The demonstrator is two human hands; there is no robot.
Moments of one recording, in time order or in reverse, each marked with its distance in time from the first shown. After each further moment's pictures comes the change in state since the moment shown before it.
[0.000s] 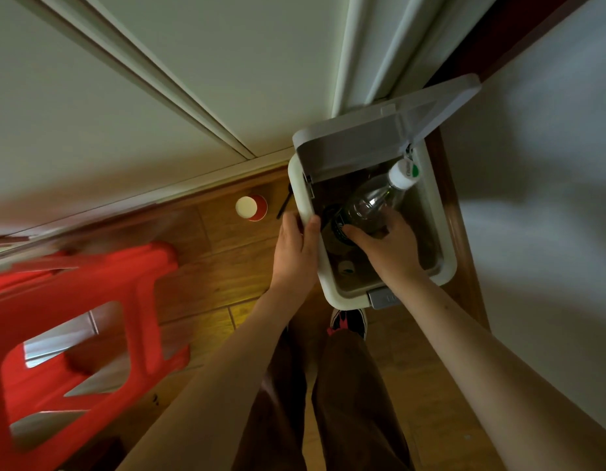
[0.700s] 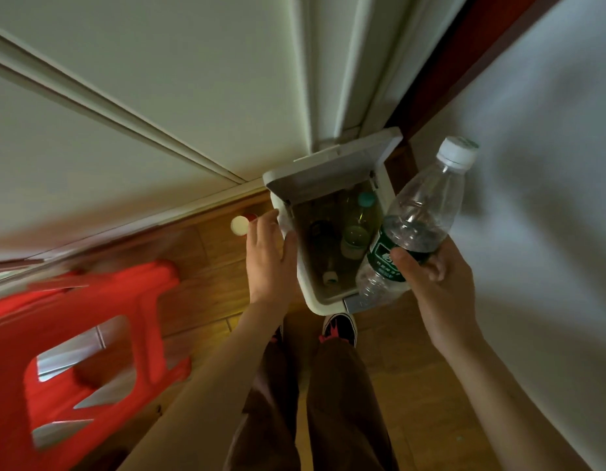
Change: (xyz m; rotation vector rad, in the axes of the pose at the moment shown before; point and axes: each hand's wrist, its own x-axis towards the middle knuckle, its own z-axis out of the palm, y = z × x) left_hand -0.020 0.043 -0.014 0.334 0.285 0.304; right_hand -0.083 -0.052 -0.094 0.327 0.057 -0.106
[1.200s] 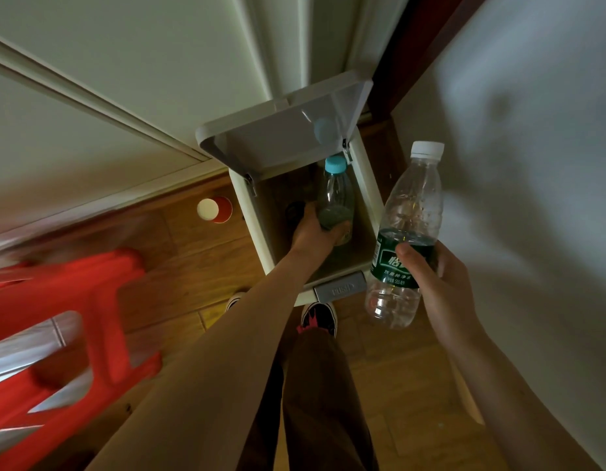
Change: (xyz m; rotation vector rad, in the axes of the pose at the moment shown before) left_hand 0.010 0.012 0.122 -0.214 -0.596 -0.421; right_hand 0.011 0.058 -0.048 -0.082 -0.012 0.086
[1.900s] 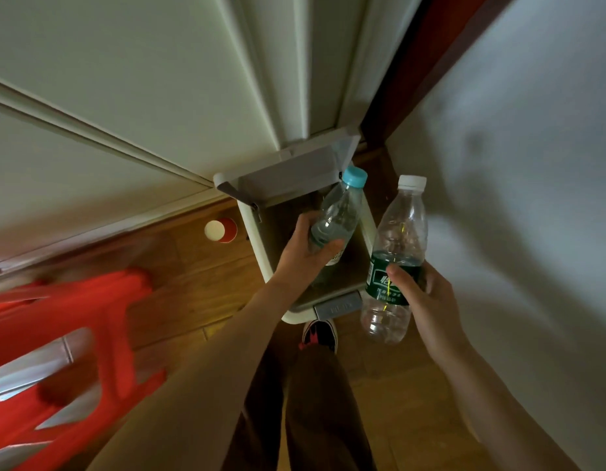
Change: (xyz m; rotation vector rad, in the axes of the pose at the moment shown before) left_hand -0.036 0.018 -0.033 -0.074 -0.042 0.236; right_hand 0.001 -0.010 -0.001 0.015 -0.023 0.050
